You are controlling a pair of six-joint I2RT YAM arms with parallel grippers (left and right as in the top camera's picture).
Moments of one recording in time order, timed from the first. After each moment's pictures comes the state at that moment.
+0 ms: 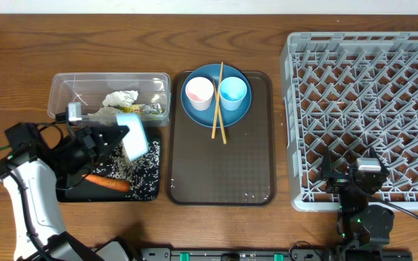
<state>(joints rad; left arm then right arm) 0.60 1.34 0.89 -0.99 1.35 0.12 -0.02 0.02 0.01 -0.07 0.03 -0.05</state>
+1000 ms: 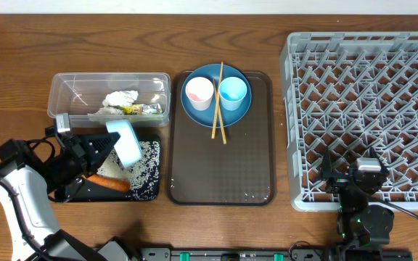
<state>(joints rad) 0.71 1.34 0.88 -1.18 1.36 0.23 -0.02 0.02 0.01 -0.07 0.03 -0.05</state>
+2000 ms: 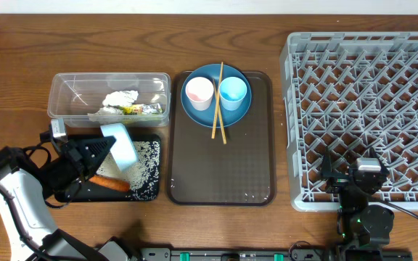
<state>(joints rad) 0.77 1.34 0.87 -1.25 1.33 0.30 -0.02 0.02 0.01 -0.07 0.03 -0.05</state>
